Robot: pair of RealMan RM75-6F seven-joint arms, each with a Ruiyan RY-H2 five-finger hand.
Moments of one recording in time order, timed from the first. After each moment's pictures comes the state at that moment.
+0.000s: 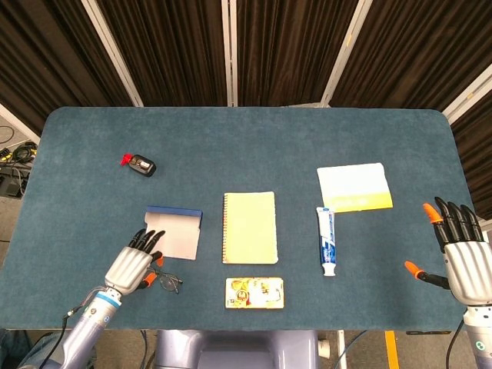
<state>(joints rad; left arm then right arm) -0.35 -1.54 0.01 -1.53 1.45 1.09 0.42 0.10 -1.00 0.11 -1.75 -1.58 1.56 -0.11</state>
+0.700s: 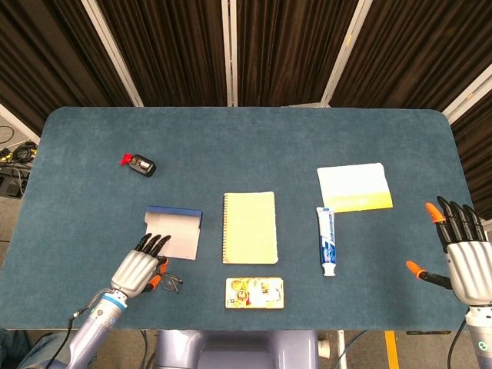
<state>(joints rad) -0.36 -1.57 0.03 -1.52 1.43 1.09 0.43 0.10 -1.00 0.11 -1.74 -1.58 1.56 -0.10</state>
